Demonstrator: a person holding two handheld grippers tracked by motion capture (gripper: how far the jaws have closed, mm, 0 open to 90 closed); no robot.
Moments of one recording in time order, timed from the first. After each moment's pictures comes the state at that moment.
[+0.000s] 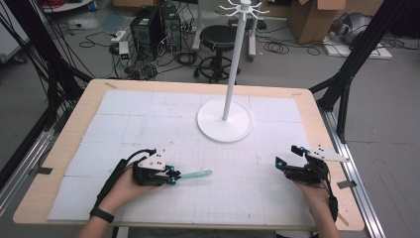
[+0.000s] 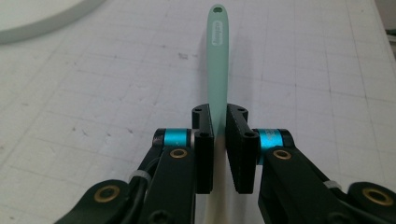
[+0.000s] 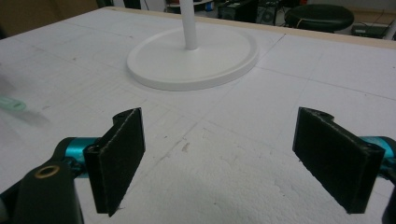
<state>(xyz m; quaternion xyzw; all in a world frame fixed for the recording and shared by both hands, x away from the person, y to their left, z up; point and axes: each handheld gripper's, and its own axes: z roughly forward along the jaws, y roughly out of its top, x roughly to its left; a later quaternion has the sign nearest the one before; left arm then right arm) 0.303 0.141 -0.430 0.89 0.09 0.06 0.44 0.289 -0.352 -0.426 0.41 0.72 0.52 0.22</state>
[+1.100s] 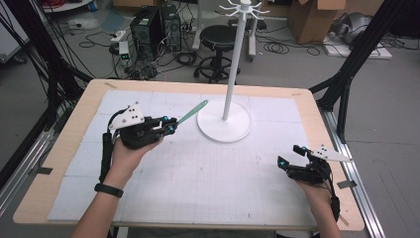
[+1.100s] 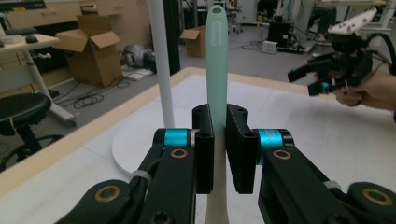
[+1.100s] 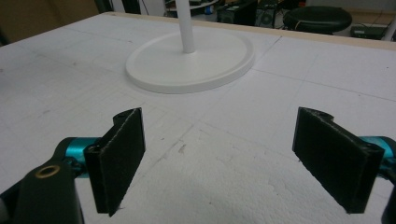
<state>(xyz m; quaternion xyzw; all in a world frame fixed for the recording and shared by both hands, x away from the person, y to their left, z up) 0.339 0.157 -0.330 0.74 0.18 0.18 0.62 0.289 -0.358 -0.425 0.41 0.71 0.52 0.22</state>
